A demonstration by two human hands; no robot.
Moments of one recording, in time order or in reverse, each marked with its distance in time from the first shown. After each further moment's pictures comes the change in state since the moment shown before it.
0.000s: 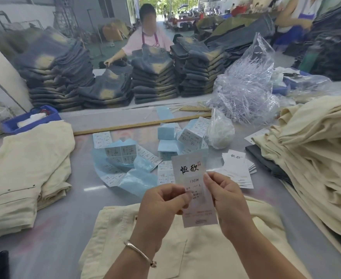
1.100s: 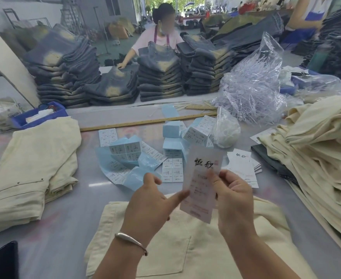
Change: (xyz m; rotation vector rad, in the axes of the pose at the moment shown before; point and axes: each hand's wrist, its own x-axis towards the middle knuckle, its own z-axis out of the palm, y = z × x) left_hand 0.004 -0.001 -0.029 0.742 0.130 -0.023; right_hand -0.008 0.002 0.019 0.071 0.203 -0.189
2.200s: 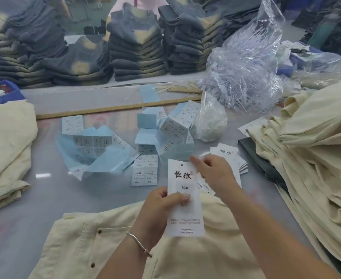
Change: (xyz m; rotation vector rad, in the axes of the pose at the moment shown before) left_hand 0.073 0.024 0.109 -0.932 -0.414 -0.283; right_hand 0.169 0.032 -0.064 -0.853 -0.192 0.118
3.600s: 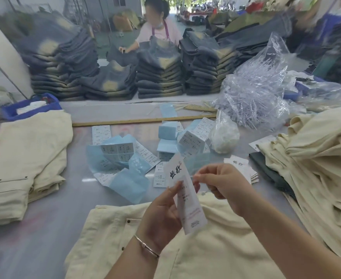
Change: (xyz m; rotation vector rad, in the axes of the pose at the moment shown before) left_hand -0.055 0.010 -0.030 -0.726 -0.154 -0.010; right_hand -0.085 -0.068 0.004 0.313 -0.318 -0.030
